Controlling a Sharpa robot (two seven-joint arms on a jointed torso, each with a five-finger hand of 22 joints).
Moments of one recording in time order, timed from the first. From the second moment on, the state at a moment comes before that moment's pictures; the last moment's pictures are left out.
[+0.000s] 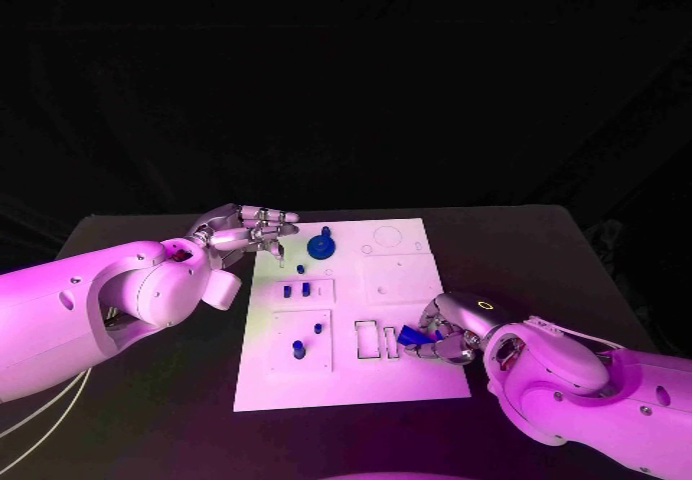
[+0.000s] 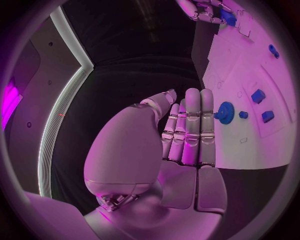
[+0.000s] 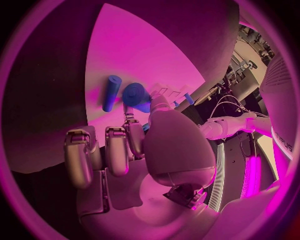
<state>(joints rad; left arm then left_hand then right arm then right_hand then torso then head) 1.19 -0.98 0.00 1.61 -0.10 -0.23 0.17 1.46 -0.18 0.46 0.06 0.14 1.00 0.20 0.07 0.14 1.06 0.12 0.19 0.17 1.17 0.04 0.82 0.49 0.17 0.97 0.12 0.84 0.77 1.05 -0.99 -0.15 1.91 -1.60 -0.41 -0.59 1.31 -0.05 -0.08 0.26 0.34 1.07 0.07 0.25 0.42 1.43 -0.01 1.32 1.31 1.47 -0.06 1.51 1.31 0.01 1.47 0.05 1.57 1.31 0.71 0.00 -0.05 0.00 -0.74</state>
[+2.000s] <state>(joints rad) 1.19 -0.98 0.00 1.61 -0.10 -0.22 0.16 1.46 -0.18 0.45 0.07 0.14 0.99 0.19 0.07 0.14 1.06 0.12 0.19 0.17 1.17 0.04 0.82 0.49 0.17 0.97 0.12 0.84 0.77 1.08 -0.85 -0.14 1.88 -1.48 -0.43 -0.61 0.96 -0.01 -0.20 0.29 0.11 1.12 0.04 0.33 0.53 1.46 -0.03 1.33 1.31 1.47 -0.09 1.52 1.31 0.01 1.47 0.03 1.57 1.31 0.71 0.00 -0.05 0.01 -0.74</state>
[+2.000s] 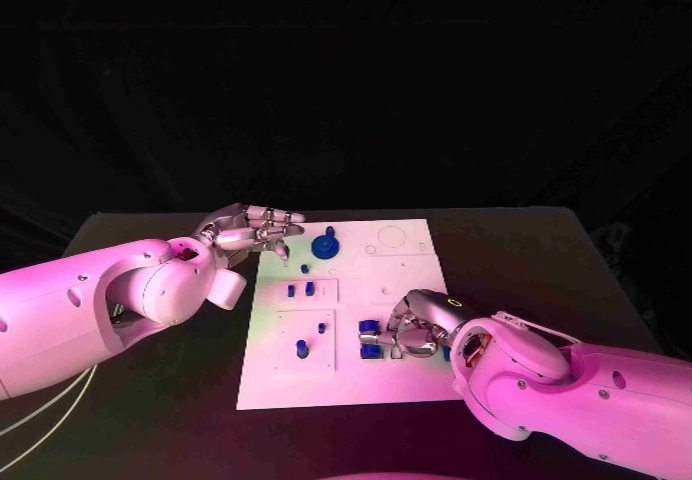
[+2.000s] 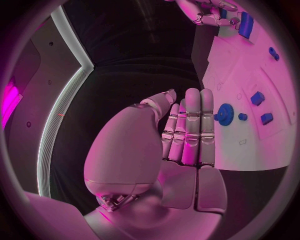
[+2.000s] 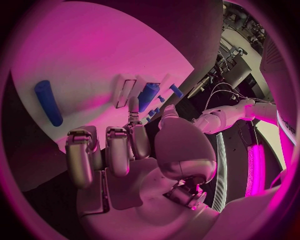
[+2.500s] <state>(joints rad) 1.19 -0.99 0.00 1.61 -0.10 -0.22 0.16 1.46 -0.18 0.45 0.06 0.14 0.99 0.19 0.07 0.14 1.06 0.12 0.19 0.17 1.17 0.04 0.82 0.49 0.17 0.97 0.12 0.84 0.77 1.08 -0.93 -0.14 1.94 -1.50 -0.44 -0.59 1.19 0.02 -0.18 0.24 0.24 1.12 0.03 0.33 0.55 1.46 -0.03 1.35 1.31 1.47 -0.09 1.52 1.31 0.01 1.46 0.03 1.57 1.31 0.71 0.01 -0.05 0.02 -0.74</state>
